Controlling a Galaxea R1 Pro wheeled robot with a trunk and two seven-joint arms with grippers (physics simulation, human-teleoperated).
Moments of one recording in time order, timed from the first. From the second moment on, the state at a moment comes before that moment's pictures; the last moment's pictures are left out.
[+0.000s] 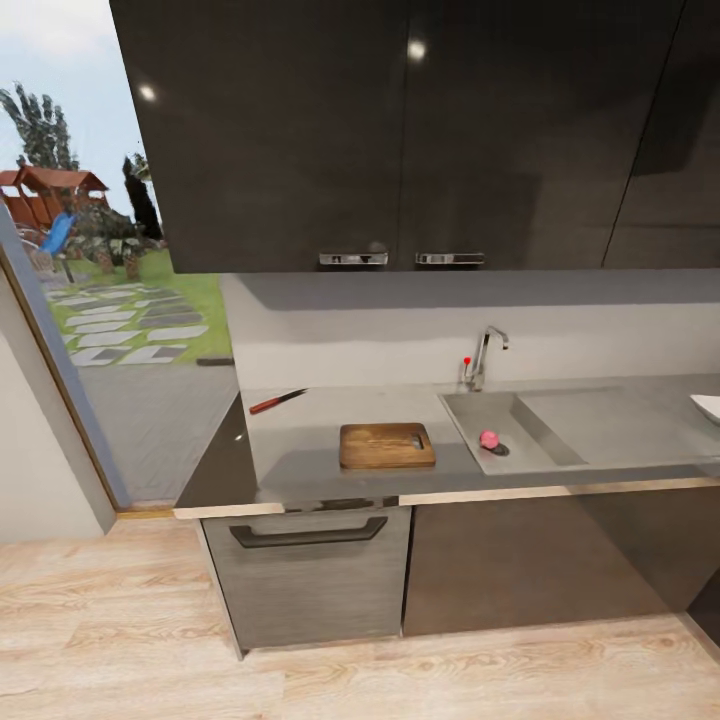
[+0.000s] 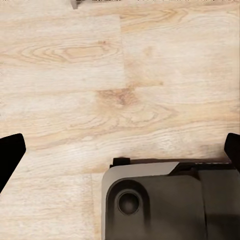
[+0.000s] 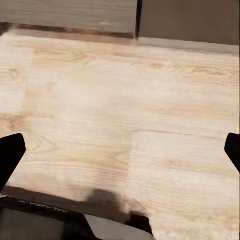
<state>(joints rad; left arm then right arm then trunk) 0.00 0.03 -0.01 -0.27 0.01 -0.35 0.00 -0.26 0.02 0.09 -0.02 0.08 -0.47 0.05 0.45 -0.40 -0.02</state>
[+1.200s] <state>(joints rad) 0.00 -0.01 -0.01 -0.29 0.01 -0.35 0.00 0.14 0.01 0.02 -0.65 -0.02 -0.34 -0.09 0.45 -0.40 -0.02</state>
